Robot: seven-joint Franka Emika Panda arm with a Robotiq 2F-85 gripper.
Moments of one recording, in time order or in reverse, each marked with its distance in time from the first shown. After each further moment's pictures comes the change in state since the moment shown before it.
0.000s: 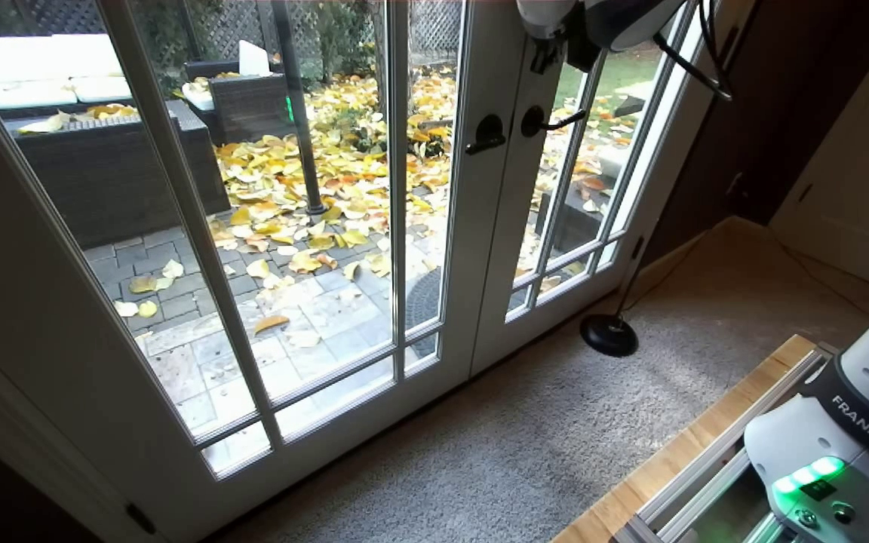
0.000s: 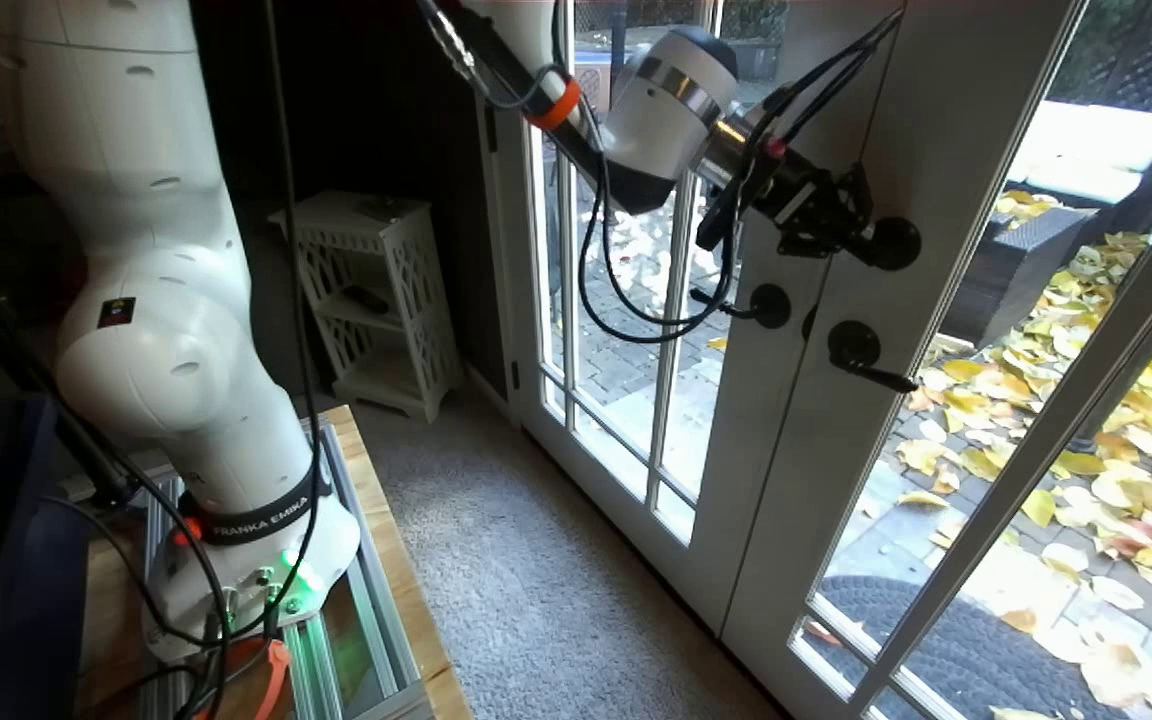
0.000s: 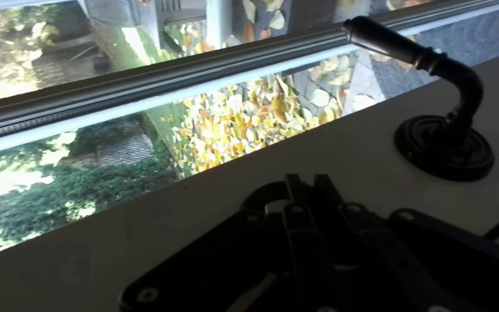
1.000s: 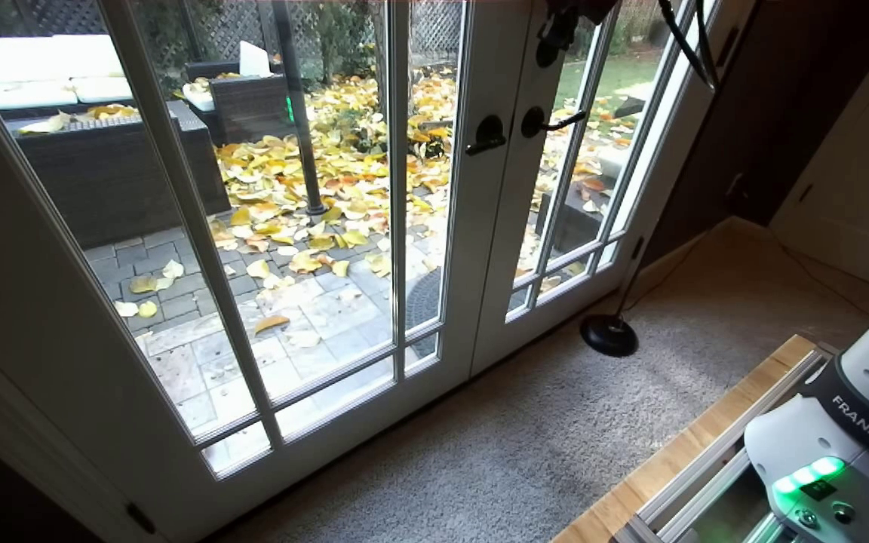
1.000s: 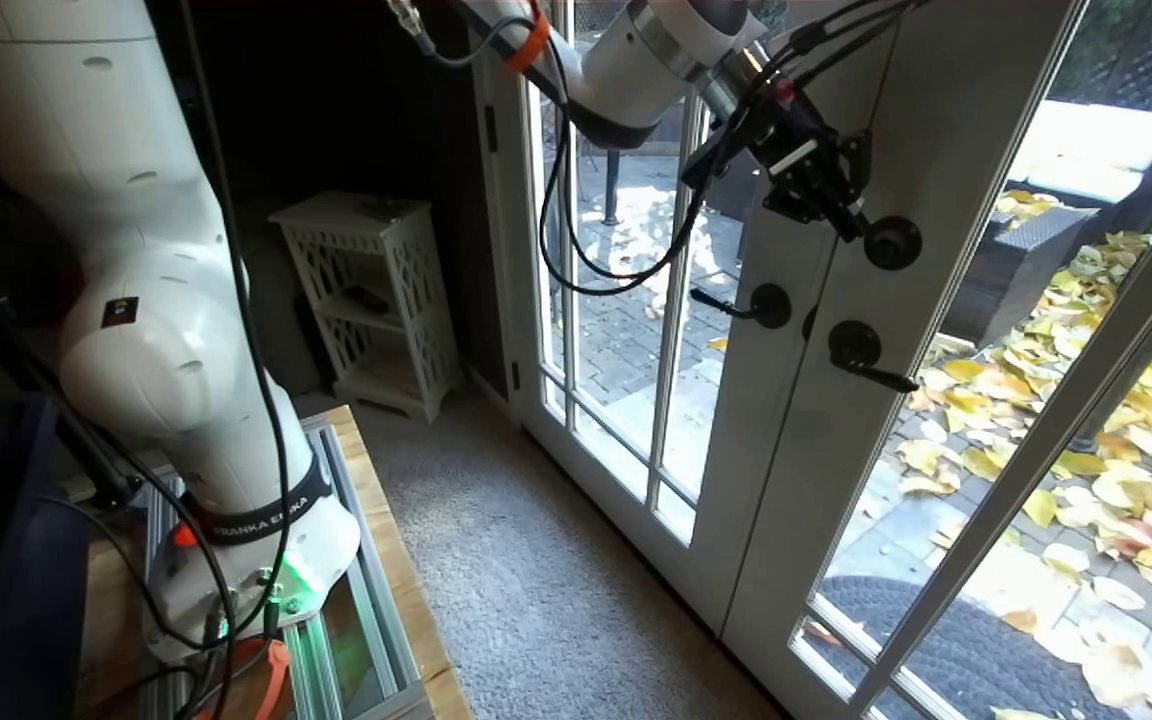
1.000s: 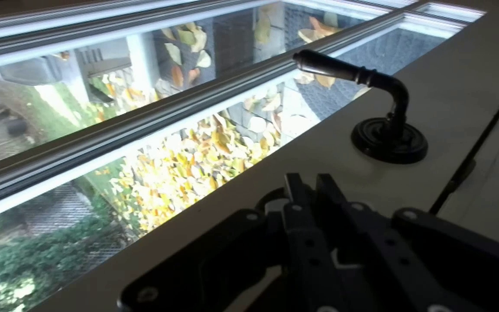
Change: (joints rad) arm 0.028 -0.103 -0.038 0.009 0.474 -0.007 -0.313
